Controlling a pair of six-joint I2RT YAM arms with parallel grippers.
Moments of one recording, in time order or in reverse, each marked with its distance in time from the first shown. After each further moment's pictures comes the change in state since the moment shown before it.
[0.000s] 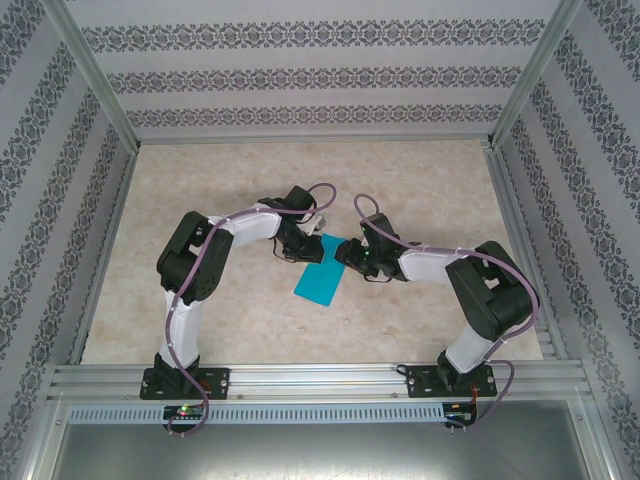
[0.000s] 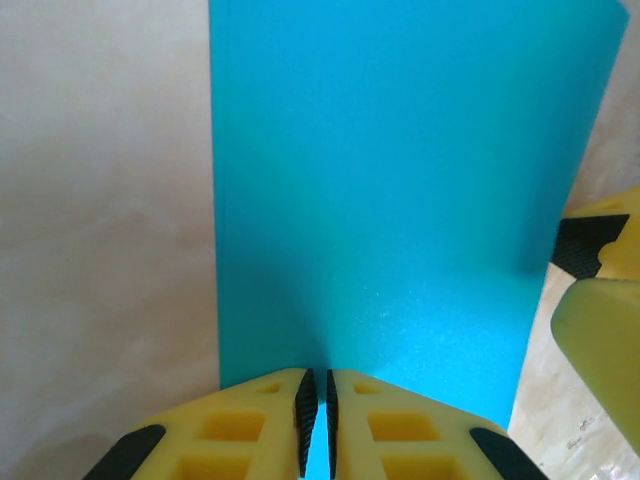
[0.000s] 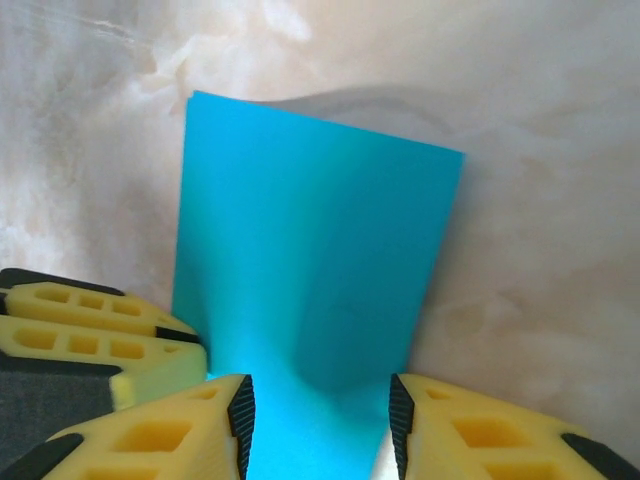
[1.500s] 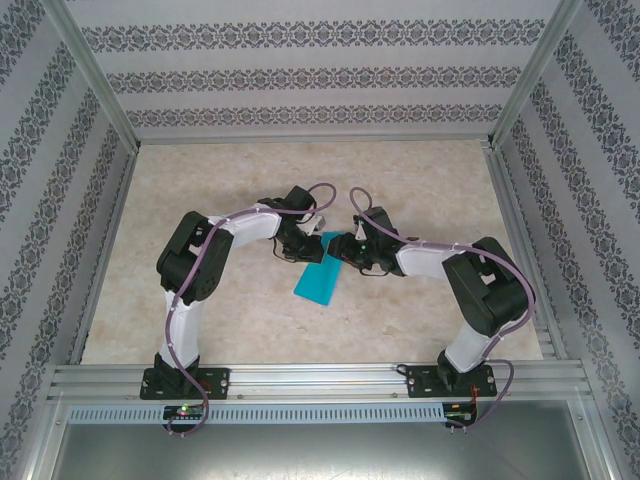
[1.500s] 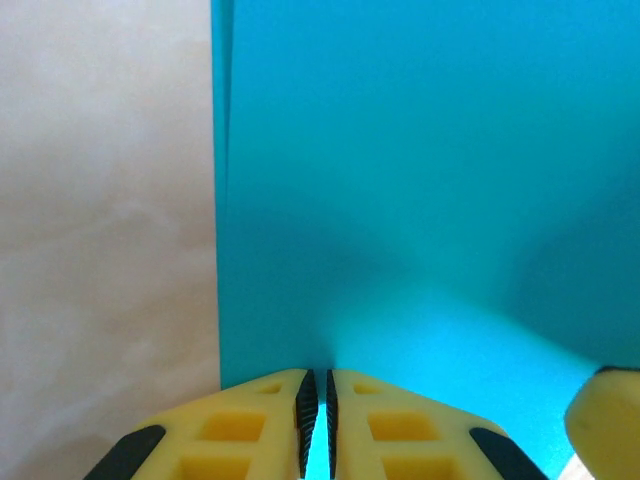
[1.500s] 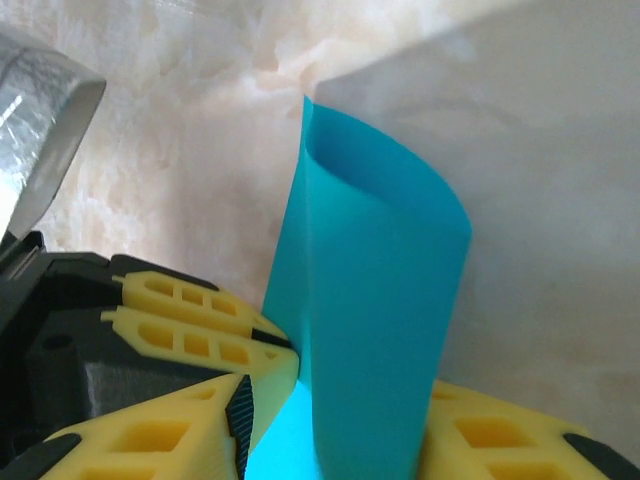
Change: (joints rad) left arm 0.000 0.000 -0.001 0.003 0.000 0.000; right arm -0.003 0.029 0.035 0.073 -0.124 -0.040
